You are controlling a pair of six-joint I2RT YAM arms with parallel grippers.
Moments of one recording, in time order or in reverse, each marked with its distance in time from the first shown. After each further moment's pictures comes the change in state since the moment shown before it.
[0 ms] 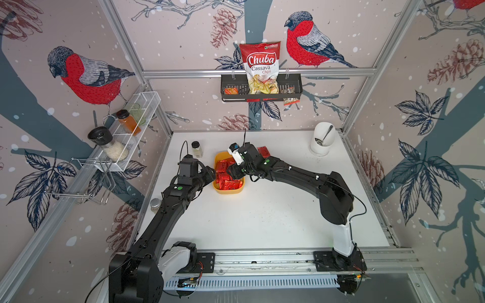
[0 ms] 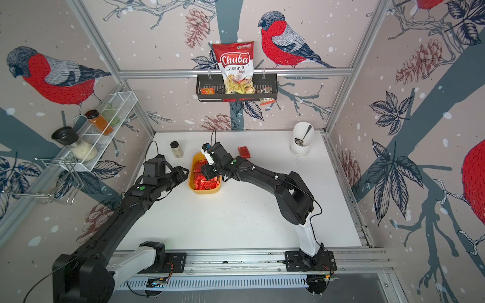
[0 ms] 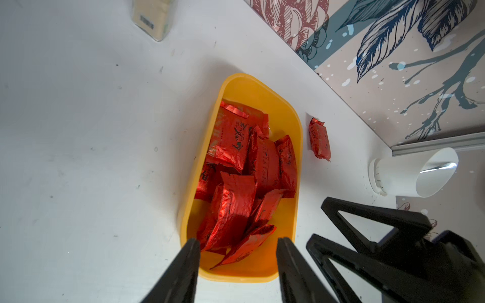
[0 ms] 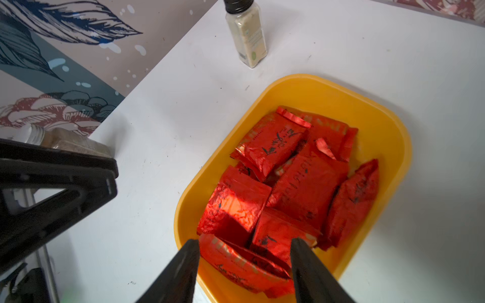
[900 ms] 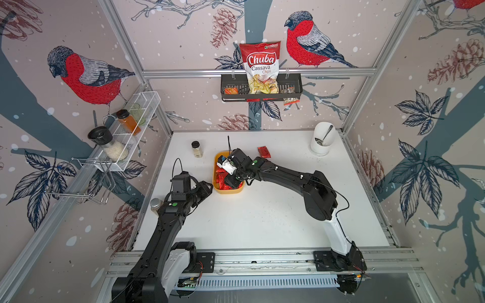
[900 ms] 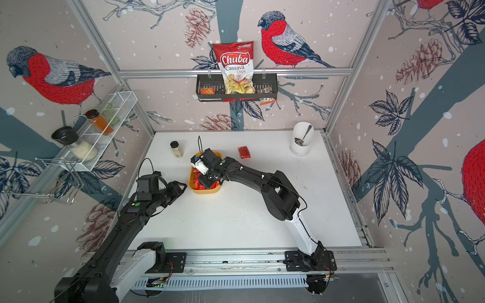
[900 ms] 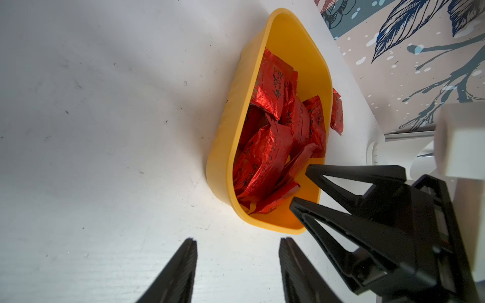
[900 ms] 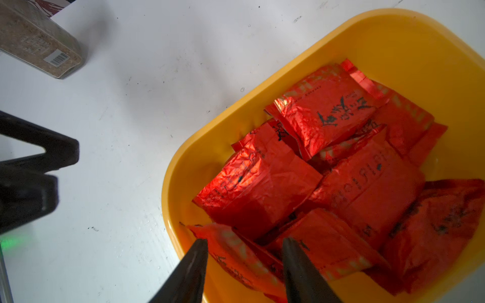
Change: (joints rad) left arm 0.104 -0.150 -0.210 -0.010 0.183 -0.008; right arm 0.042 0.157 0.172 -0.221 -0.056 -0.247
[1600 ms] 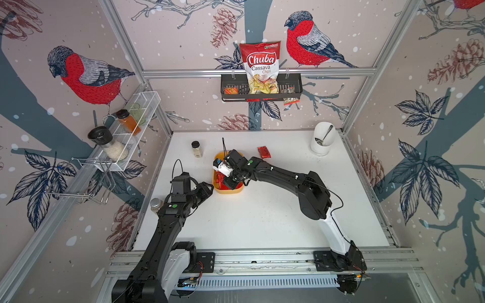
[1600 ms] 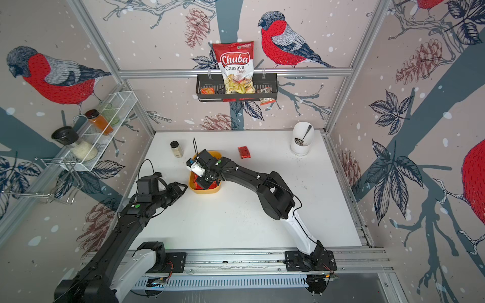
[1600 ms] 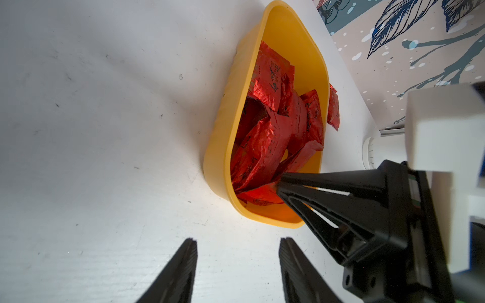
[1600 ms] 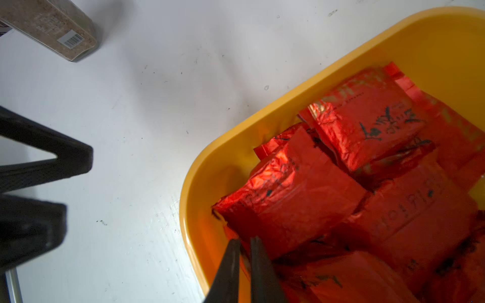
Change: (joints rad) left arm 0.000 -0.017 -0.017 0.003 0.022 0.000; right arm 0.020 0.061 0.085 -0.068 -0.044 -0.046
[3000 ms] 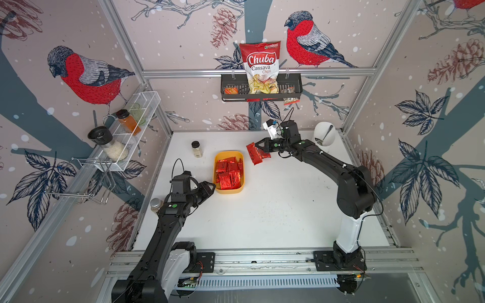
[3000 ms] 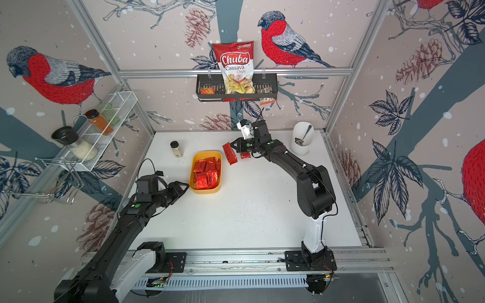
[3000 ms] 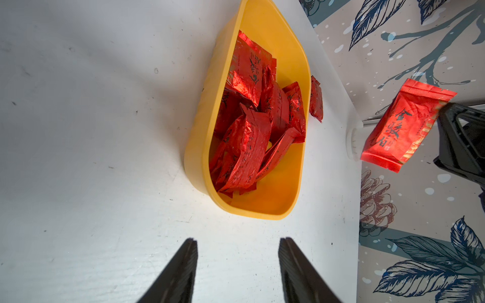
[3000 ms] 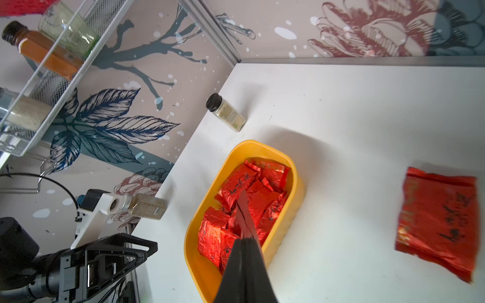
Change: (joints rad) left arm 0.000 0.002 0.005 0.023 0.071 0.000; right arm -0.503 -0.362 -0.399 0.478 -0.400 0.479
